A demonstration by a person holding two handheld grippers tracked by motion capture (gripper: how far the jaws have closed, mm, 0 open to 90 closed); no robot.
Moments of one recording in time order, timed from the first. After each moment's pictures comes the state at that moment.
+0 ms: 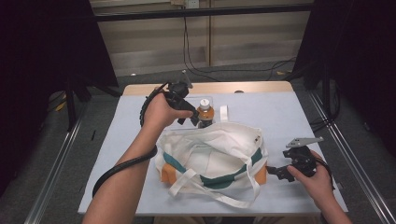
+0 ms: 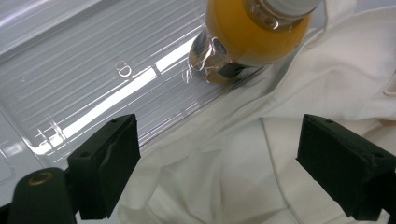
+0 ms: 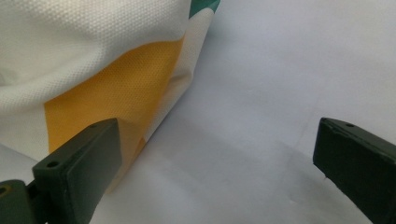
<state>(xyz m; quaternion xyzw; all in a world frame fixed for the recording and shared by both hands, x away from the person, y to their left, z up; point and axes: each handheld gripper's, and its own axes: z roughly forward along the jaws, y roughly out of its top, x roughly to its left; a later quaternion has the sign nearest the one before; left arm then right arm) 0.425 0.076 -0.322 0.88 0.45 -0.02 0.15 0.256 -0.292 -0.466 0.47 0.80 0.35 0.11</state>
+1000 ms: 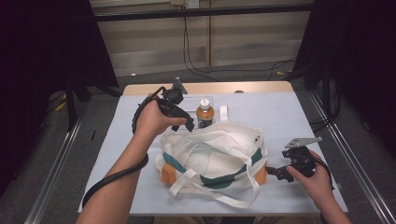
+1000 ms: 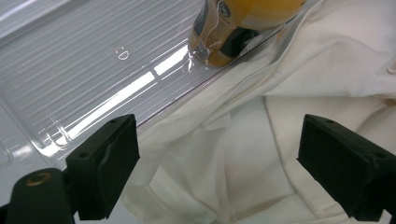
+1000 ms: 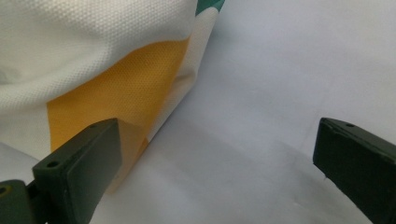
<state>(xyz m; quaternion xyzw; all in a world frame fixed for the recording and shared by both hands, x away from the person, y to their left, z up) 0.409 0.094 -0.328 0.89 0.43 -0.01 0.16 0.256 -0.290 -0.466 0.47 0.81 0.35 0.11</state>
